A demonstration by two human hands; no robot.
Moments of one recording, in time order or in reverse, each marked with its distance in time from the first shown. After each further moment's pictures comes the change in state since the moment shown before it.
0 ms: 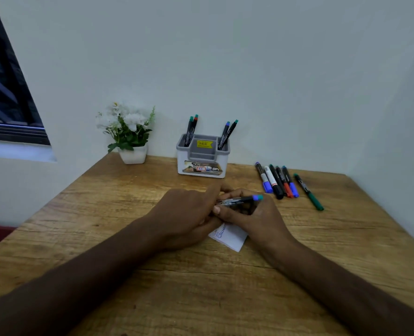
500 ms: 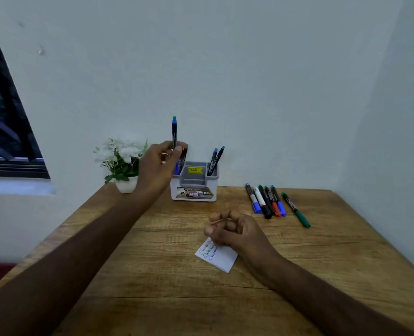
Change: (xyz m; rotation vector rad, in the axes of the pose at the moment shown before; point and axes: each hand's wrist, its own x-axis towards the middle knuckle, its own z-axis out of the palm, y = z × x) left_hand 0.083 -0.077 -0.037 -0.563 0.622 -0.521; right_hand 0.000 -0.007 -0.002 0.092 -0.062 0.130
